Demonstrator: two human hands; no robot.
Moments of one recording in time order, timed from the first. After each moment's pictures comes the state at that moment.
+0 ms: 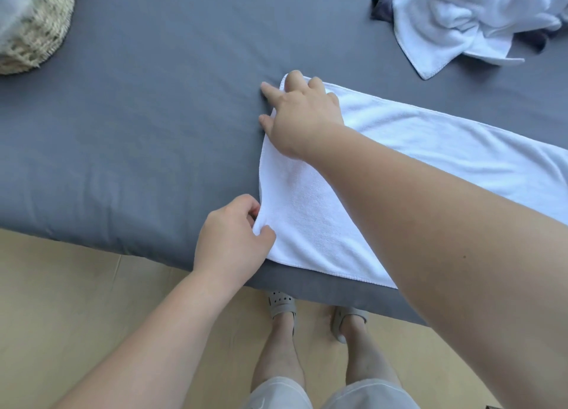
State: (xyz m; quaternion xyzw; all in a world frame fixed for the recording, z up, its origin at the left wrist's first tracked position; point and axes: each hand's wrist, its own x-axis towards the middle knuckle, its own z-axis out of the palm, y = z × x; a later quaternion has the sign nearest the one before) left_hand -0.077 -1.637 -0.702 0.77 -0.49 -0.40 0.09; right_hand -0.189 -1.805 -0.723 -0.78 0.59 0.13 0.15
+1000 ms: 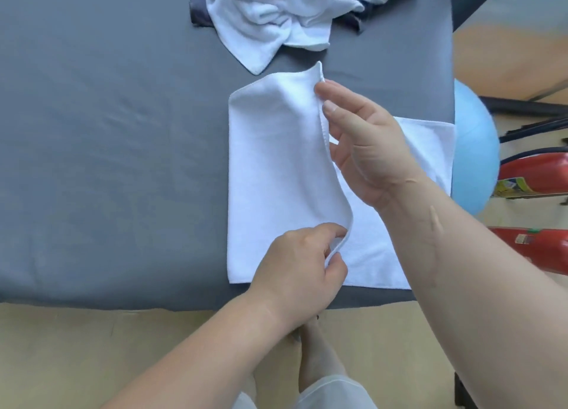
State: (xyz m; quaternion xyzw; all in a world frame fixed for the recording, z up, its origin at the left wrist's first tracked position) left_hand -0.348 -1.611 -0.664 0.52 -0.69 -0.50 0.11; right_hand -0.490 -1.721 -0.668 -0.24 0.53 -0.48 0.66
